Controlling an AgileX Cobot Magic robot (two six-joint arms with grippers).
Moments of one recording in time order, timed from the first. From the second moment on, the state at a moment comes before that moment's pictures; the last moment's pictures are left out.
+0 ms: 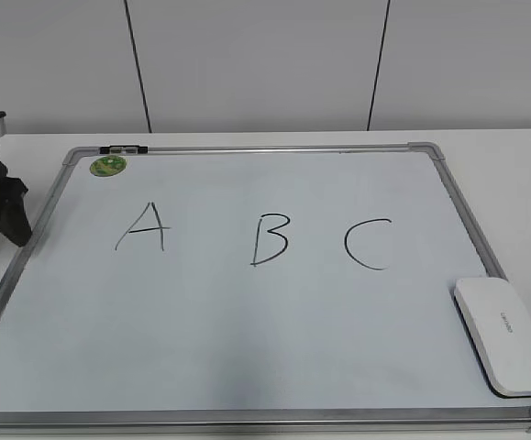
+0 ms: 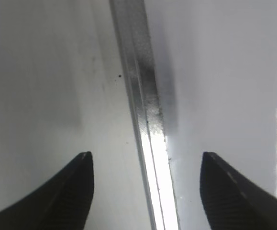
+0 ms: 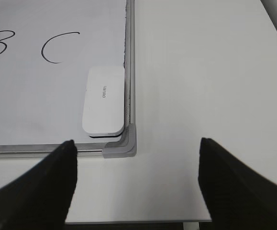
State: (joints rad) left arm 0.07 2.01 -1.39 -0.21 0.91 0.29; right arm 0.01 -0.02 -0.49 -0.02 1.14 0.00
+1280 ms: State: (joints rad) left arm 0.12 2.15 -1.45 -0.34 0.94 0.31; right arm 0.01 -0.02 -0.49 -0.02 1.14 0.00
